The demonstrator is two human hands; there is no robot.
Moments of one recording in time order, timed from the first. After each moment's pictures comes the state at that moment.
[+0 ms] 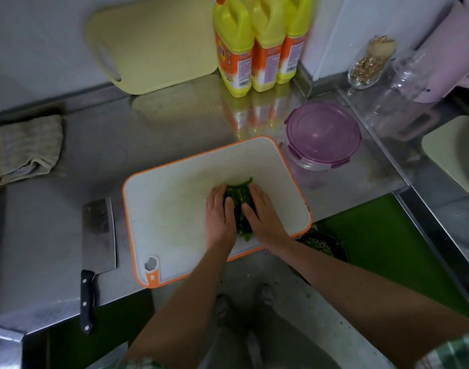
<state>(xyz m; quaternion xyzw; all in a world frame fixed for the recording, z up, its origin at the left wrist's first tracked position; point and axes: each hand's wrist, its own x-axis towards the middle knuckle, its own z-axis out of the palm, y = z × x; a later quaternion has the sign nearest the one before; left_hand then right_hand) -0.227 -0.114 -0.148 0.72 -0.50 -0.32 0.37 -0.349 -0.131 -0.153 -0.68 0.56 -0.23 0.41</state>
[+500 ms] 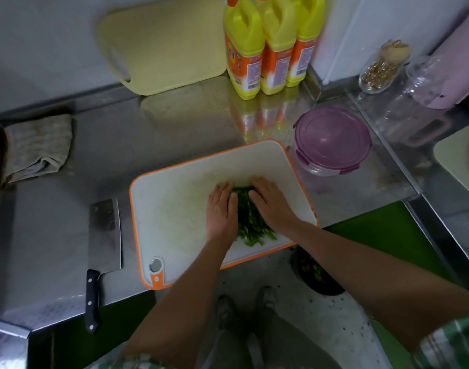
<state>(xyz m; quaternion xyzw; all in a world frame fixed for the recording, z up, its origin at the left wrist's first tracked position) -0.215 -0.132 -0.143 0.71 -0.53 -0.32 0.32 -0.357 -0.180 -0.154 -0.73 0.55 -0.17 0.38</state>
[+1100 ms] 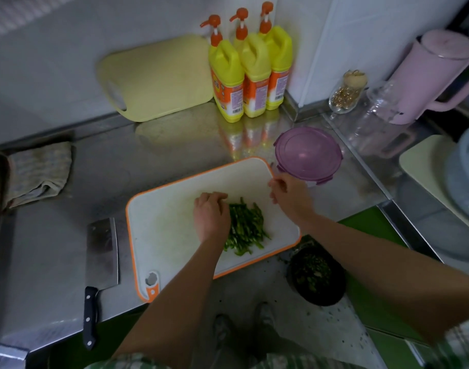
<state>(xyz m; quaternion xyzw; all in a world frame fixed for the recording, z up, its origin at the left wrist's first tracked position) -0.226 -0.149 -0.096 0.76 -0.54 -0.21 0.30 -0.409 -0.200 -0.088 -0.60 0.64 -0.33 0.35</state>
